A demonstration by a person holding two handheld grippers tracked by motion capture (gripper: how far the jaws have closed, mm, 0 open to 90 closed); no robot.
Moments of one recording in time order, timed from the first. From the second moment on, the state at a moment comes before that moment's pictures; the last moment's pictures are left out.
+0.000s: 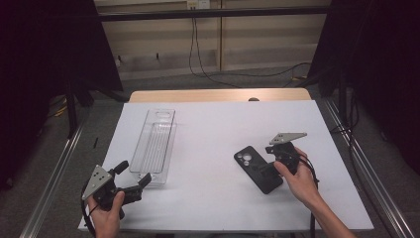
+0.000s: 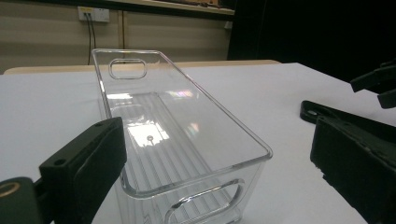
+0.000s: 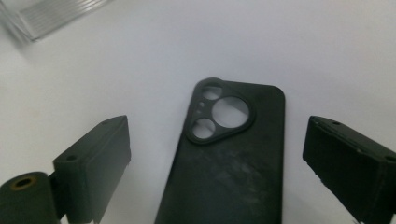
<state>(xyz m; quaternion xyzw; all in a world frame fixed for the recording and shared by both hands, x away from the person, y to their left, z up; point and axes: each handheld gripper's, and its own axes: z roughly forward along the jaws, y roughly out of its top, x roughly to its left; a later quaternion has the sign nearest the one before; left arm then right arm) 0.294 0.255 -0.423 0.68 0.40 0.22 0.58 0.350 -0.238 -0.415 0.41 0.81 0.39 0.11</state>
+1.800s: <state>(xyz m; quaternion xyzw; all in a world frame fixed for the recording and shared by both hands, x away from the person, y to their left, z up) 0.294 0.257 -0.423 0.68 0.40 0.22 0.58 0.375 -0.202 -0.442 0.41 0.89 0.19 0.07</state>
